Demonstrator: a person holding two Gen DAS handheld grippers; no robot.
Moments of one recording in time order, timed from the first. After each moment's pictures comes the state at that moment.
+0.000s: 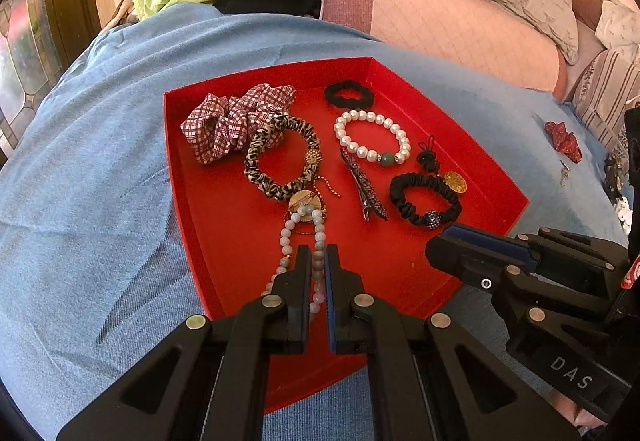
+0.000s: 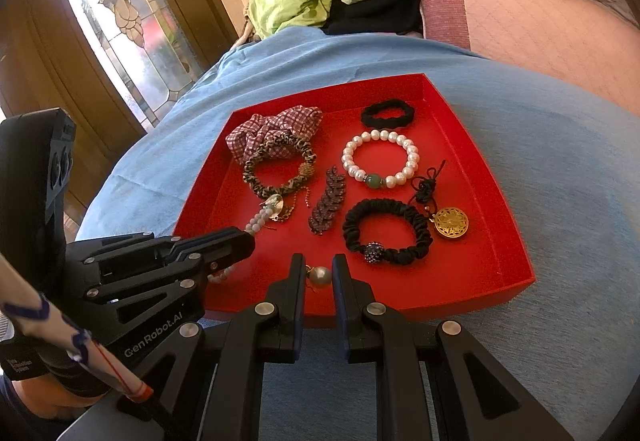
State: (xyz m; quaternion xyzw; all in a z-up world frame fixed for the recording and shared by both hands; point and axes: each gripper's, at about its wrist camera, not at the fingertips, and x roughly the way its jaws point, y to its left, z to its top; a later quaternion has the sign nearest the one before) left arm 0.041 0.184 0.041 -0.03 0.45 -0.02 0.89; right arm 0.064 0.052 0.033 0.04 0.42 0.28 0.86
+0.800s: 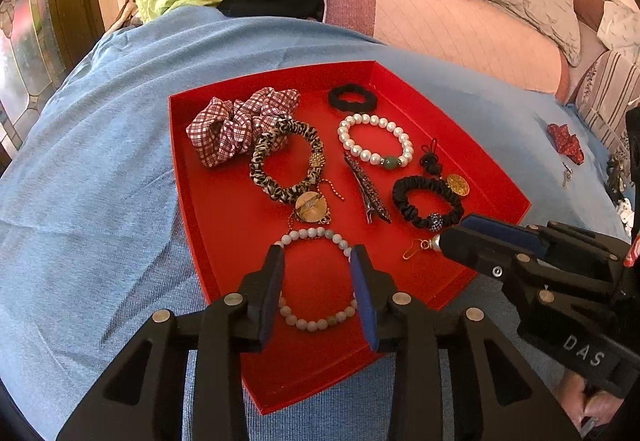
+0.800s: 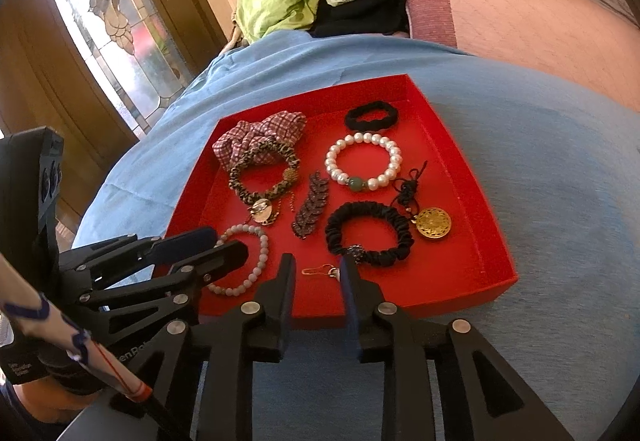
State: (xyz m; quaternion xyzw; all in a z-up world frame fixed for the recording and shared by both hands) left arm 0.040 0.186 0.044 -0.03 0.45 -0.01 0.89; right arm 0.067 0.042 0.034 0.05 0.42 0.26 0.87
